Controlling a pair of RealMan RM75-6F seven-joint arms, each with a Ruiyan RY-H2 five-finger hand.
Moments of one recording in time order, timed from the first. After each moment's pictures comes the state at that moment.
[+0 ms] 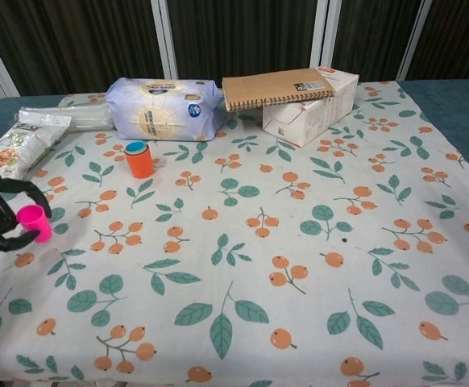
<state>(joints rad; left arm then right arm) -0.38 -1.49 -0.12 -1.46 1.24 1.13 -0.03 0.07 -1.09 -0.06 -1.54 -1.64 1.43 -0.08</state>
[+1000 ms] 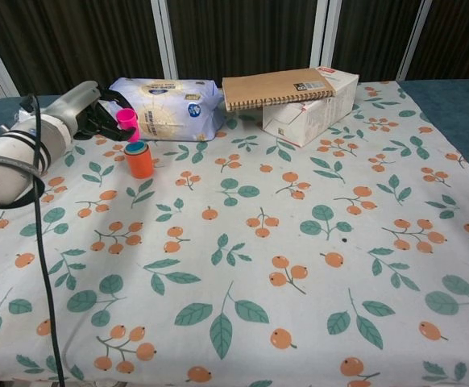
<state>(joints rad) -0.82 -1.83 -0.48 -0.97 0.93 0.93 -0.01 0.09 -1.10 -0.03 -1.54 -1.57 1.38 -0.10</state>
